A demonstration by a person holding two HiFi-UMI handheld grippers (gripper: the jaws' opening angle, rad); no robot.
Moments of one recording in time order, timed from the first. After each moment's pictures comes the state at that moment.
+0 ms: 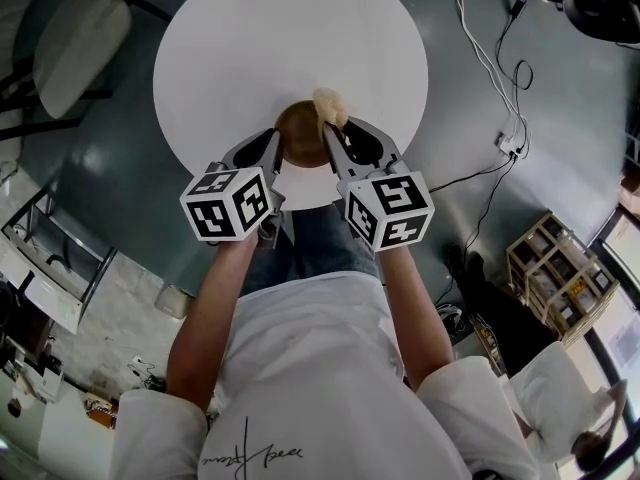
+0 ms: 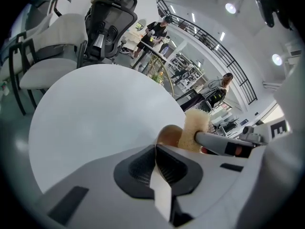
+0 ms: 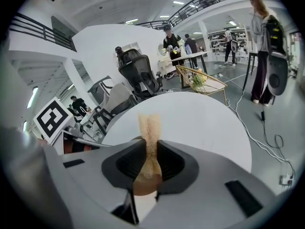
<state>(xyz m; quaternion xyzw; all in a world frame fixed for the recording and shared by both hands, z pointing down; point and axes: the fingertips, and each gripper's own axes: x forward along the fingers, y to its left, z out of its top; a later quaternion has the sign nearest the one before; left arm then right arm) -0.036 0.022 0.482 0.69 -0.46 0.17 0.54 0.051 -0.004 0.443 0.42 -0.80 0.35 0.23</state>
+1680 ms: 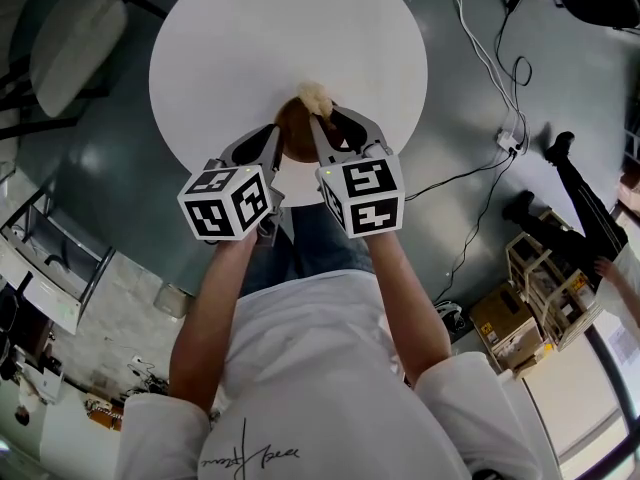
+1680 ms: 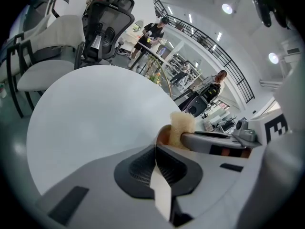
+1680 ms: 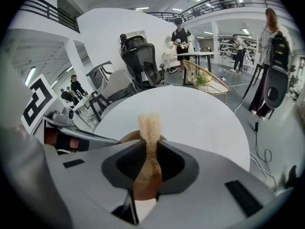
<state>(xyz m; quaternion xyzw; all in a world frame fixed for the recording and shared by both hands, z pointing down) -0.033 0.023 0.481 0.70 -0.45 0.17 0.53 0.035 -0.004 0.465 0.41 -0.80 0.31 0.32</state>
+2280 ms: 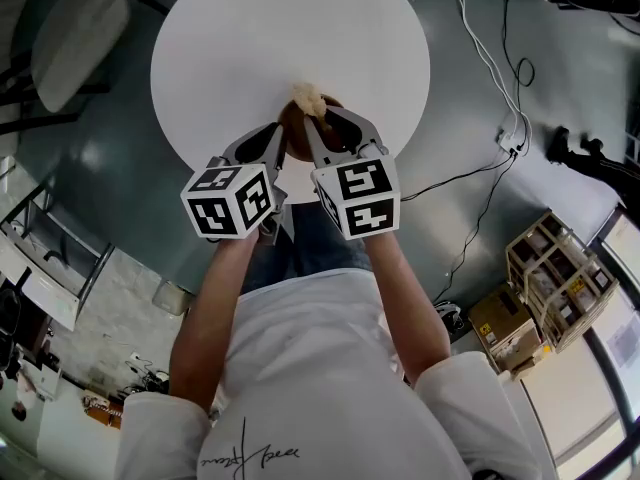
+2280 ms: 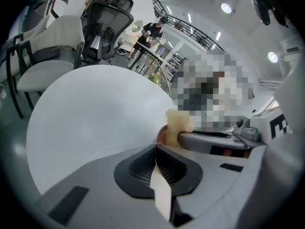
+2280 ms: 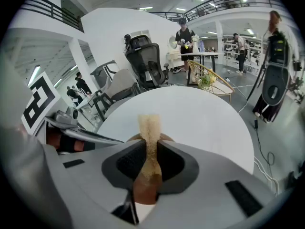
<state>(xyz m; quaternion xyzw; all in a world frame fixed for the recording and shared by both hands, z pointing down) -0.032 0.026 0.482 0.70 -0.45 0.17 0.53 0.021 0.001 0.463 0.39 -0.81 0.31 0.32</state>
